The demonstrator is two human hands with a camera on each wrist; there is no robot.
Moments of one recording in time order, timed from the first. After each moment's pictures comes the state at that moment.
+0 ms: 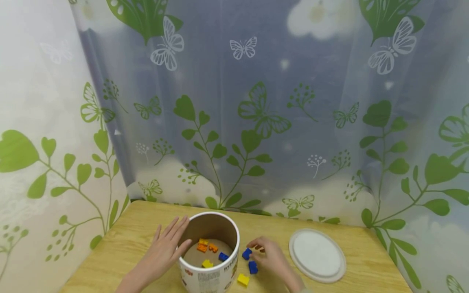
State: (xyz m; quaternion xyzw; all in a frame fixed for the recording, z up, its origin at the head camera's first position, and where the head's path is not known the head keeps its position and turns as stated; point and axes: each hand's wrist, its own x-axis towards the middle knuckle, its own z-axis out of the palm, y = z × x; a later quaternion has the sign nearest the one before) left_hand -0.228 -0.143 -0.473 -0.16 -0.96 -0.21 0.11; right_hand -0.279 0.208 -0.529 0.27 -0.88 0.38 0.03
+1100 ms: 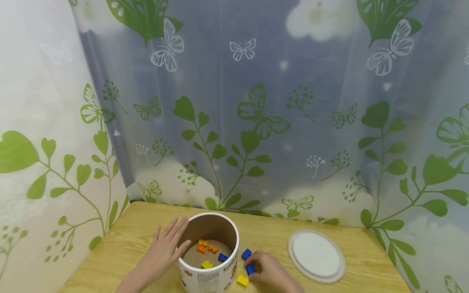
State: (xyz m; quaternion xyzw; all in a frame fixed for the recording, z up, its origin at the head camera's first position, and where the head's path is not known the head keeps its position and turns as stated) left_hand -0.229 -0.143 -0.475 -0.16 -0.96 -0.21 0.11; right_hand -0.263 0.212 -0.539 0.31 -0.89 0.34 -0.08
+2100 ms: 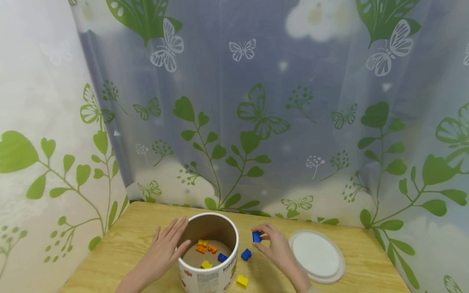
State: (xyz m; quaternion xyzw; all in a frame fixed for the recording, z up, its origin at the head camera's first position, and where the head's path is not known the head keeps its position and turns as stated) left_hand -0.228 -0.143 -0.473 -0.16 -0.96 -0.22 0.11; right_hand -0.268 0.206 -0.480 0.24 -0.88 0.39 0.13
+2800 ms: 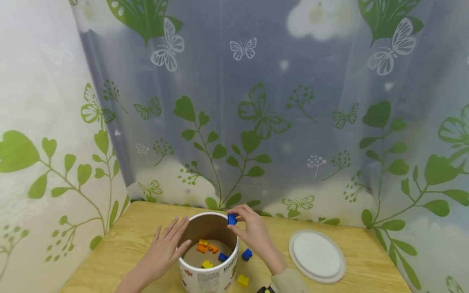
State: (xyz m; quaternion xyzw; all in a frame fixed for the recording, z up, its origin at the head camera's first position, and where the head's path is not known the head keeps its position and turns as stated) left_hand -0.228 -0.144 -0.474 -0.16 -0.96 -0.21 0.11; right_hand -0.280 0.140 -0.435 0.30 -0.85 0.40 0.18
